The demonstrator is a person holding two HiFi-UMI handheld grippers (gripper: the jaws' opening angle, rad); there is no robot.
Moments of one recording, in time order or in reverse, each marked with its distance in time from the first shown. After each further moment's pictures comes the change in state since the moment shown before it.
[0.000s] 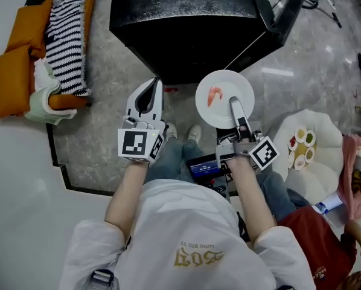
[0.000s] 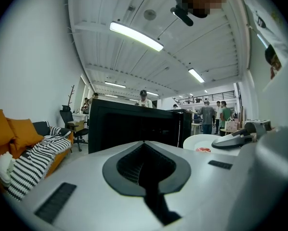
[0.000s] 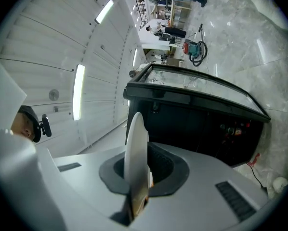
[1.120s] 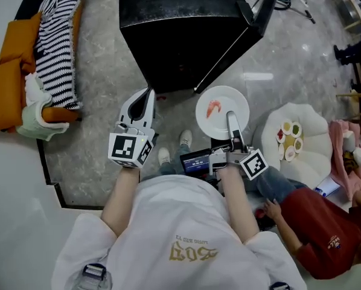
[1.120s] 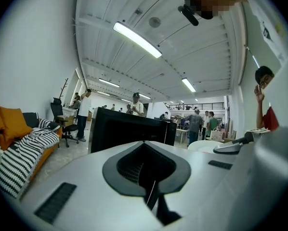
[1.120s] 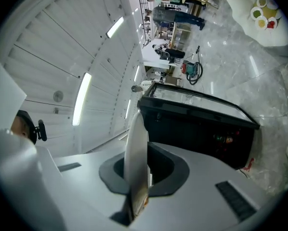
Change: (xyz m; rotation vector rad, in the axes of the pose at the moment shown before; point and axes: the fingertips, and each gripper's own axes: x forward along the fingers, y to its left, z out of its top) left arm -0.059 -0.002 0.017 -0.068 -0.018 -0.147; right arm -0.077 0.035 -0.028 -0.053 -0.208 -0.045
